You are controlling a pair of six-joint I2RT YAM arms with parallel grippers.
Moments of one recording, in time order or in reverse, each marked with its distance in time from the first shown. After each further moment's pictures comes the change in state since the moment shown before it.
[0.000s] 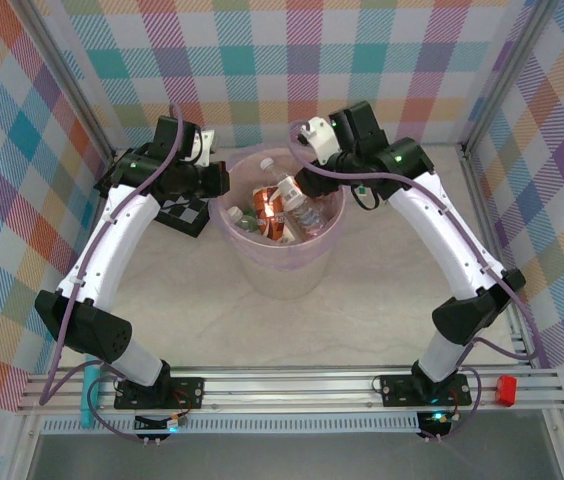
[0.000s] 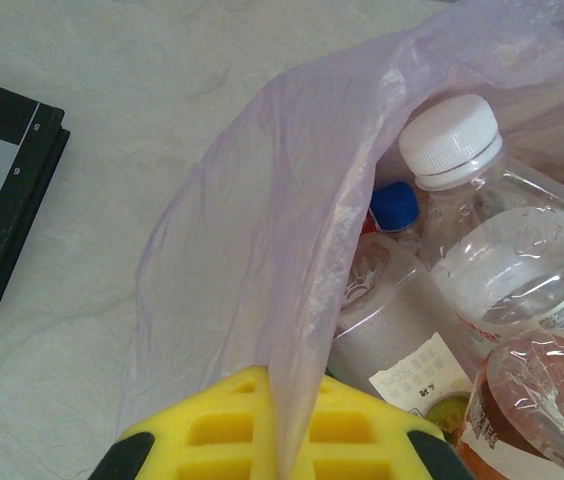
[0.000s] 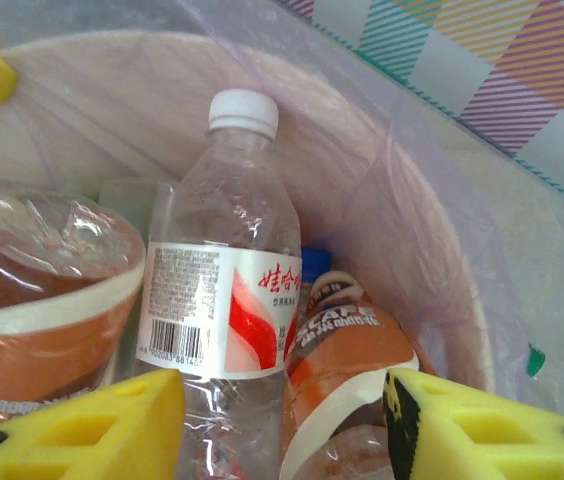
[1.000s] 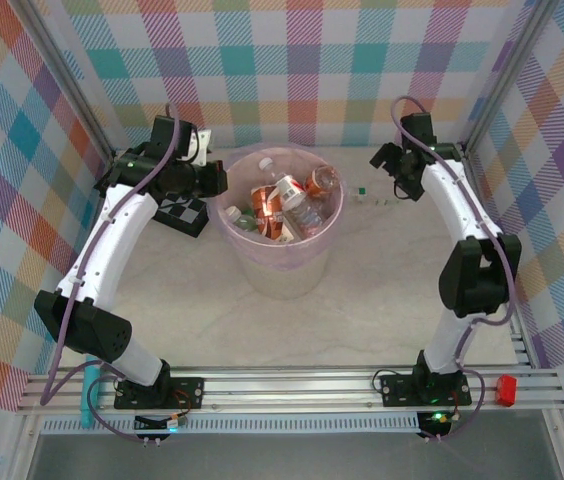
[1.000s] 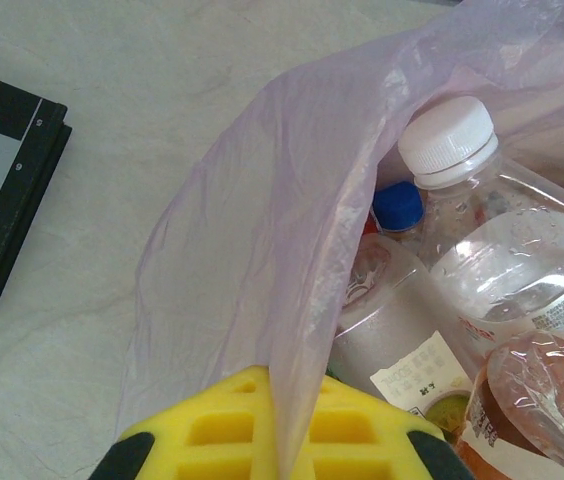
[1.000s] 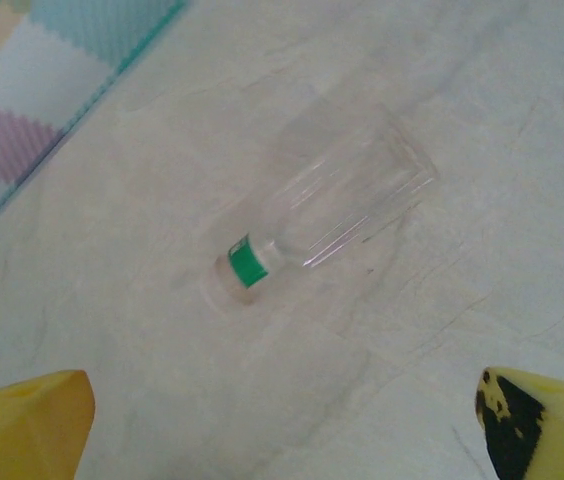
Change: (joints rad) left arm 0.037 0.000 -0.001 -0.003 0.023 -0.005; right arm -0.482 0.151 -0.340 0.269 0.129 0.963
